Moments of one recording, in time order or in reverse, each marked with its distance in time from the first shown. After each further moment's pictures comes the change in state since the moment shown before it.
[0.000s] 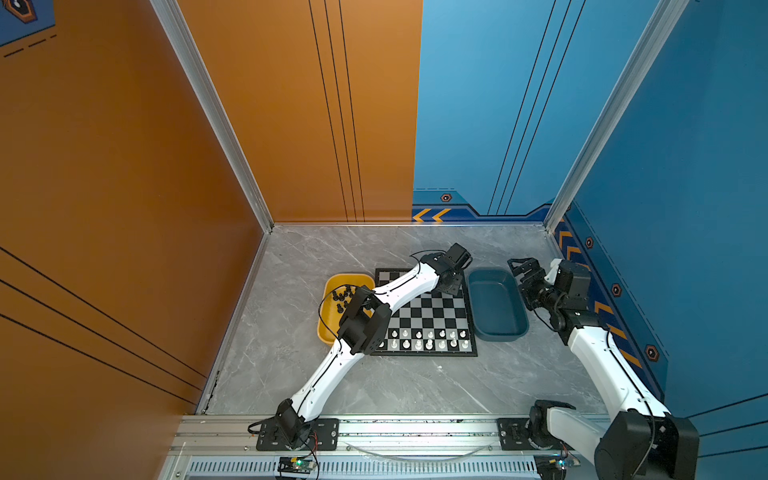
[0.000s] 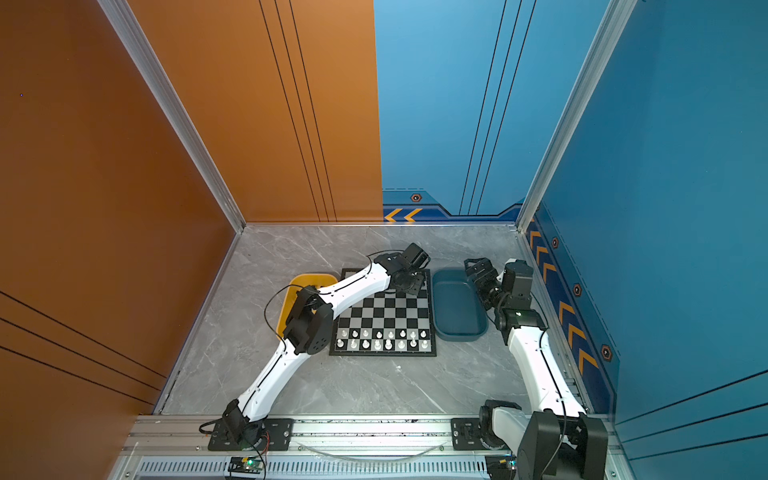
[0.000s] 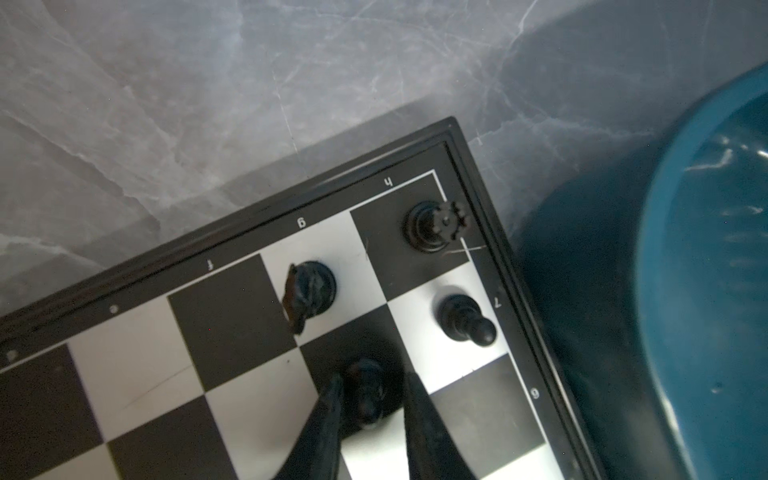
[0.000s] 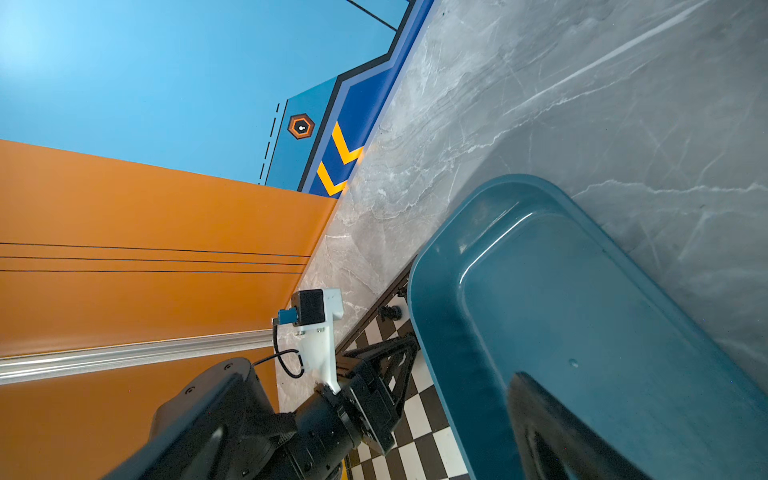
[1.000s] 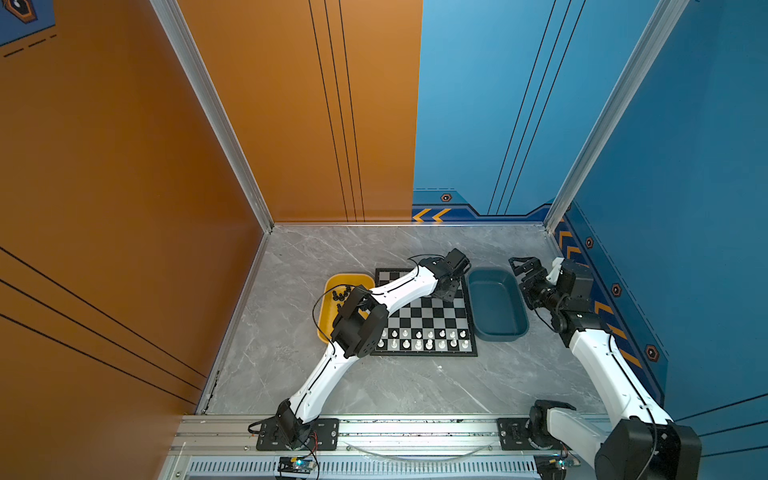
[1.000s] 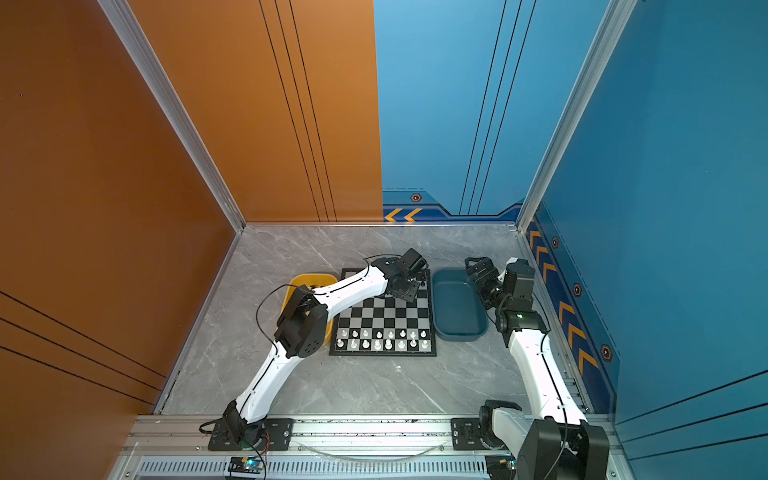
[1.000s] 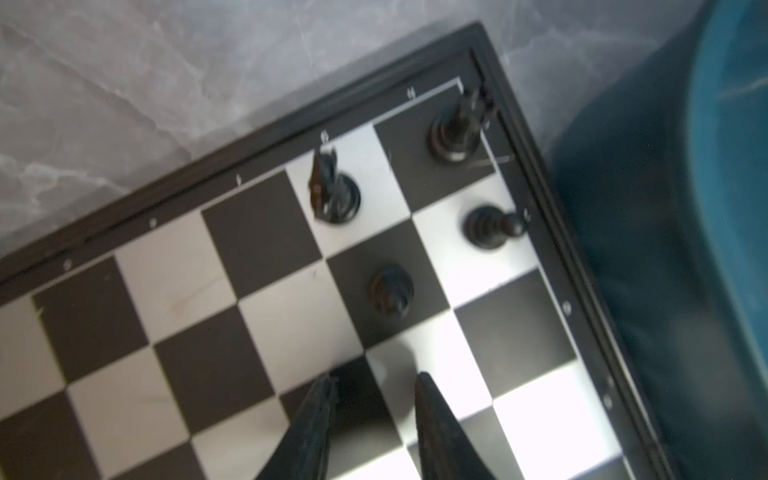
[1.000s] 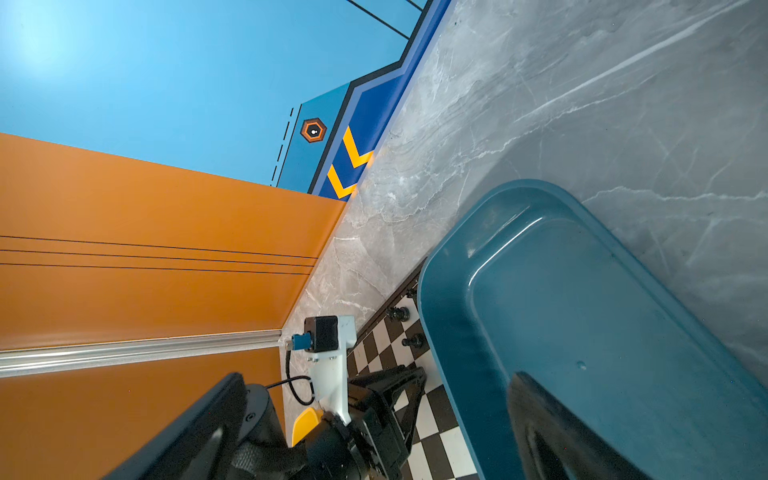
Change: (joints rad) left arm -0.021 -0.129 -0.182 -0.012 -0.049 0.024; right arm 0.000 -0.034 0.000 -0.001 0.000 0.000
